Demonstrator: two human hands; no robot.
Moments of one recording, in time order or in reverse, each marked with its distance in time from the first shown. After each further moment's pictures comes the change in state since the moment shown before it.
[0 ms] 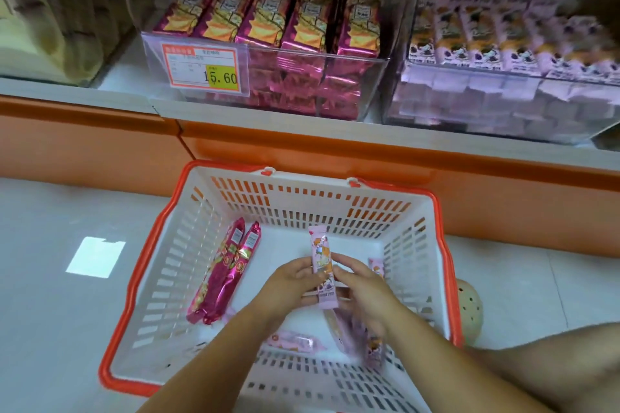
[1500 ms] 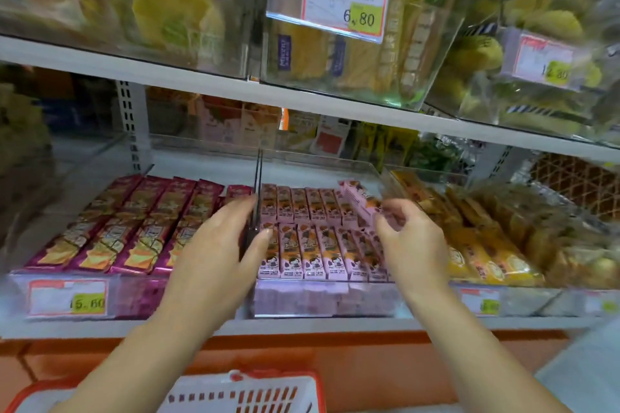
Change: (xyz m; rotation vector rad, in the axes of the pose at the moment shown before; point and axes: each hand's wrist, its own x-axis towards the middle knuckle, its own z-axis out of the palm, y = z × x) left_hand -0.085 0.300 0.106 0.938 0.571 1.167; right_hand -0.164 -0.305 -0.090 -0.701 1.137 -1.052
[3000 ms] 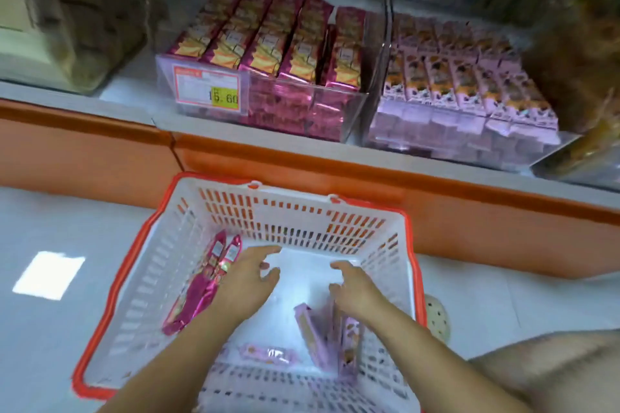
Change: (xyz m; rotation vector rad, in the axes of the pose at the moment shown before) left_hand -0.246 -0.175 0.067 -0.144 -0.508 -0.621; right_hand -0.271 0.080 0.150 -0.120 -1.244 0.263
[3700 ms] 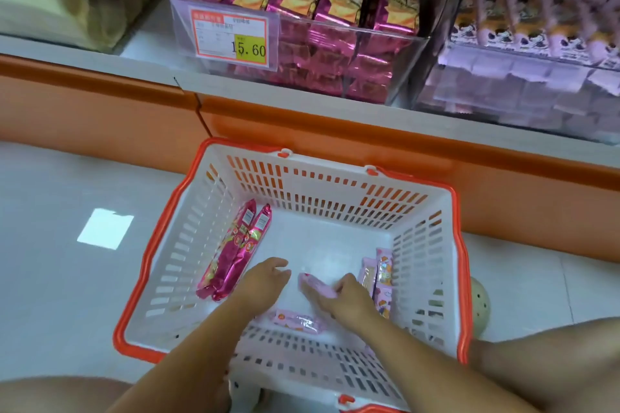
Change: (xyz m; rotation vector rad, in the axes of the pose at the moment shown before) left_hand -0.014 -0.048 0.022 -0.047 -0.215 -0.443; right_hand 0.016 0.020 0.102 0.159 -0.118 0.175
